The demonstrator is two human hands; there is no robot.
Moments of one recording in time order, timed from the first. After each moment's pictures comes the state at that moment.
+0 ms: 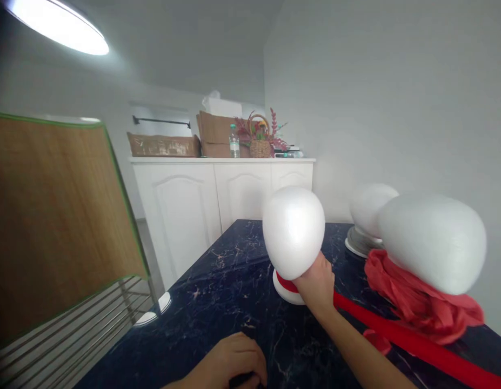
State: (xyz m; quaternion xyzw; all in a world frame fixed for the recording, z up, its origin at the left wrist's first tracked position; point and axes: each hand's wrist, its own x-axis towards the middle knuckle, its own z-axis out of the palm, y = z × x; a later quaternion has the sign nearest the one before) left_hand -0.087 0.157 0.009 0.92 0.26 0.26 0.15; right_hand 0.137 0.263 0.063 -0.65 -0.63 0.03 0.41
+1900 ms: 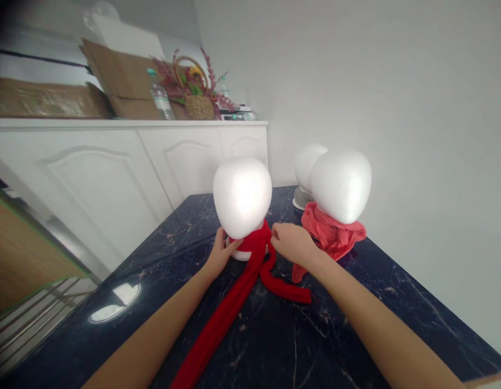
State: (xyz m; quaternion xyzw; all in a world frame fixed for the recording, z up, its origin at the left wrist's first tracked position) left_hand 0.005 0.289 0.004 0.62 0.42 0.58 0.32; right_hand 0.221 0.209 0.117 -0.63 -0.74 0.11 0.21
